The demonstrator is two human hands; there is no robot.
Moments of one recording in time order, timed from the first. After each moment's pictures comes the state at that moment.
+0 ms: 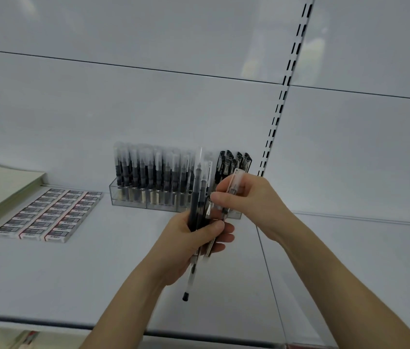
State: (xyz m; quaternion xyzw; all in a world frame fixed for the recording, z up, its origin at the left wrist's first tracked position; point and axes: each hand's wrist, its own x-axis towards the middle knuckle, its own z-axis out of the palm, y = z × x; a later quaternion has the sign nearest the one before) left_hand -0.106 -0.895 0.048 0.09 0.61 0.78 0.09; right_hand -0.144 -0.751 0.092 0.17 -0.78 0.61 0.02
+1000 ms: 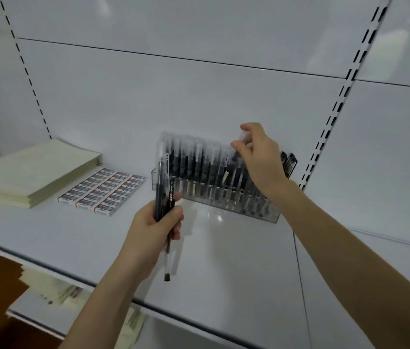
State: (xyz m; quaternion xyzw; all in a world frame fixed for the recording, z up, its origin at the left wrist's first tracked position) left_hand -0.091 -0.953 0.027 -0.07 0.63 0.76 -0.15; right_hand -0.232 -0.799 0.097 0.28 -0.82 0.42 0.26
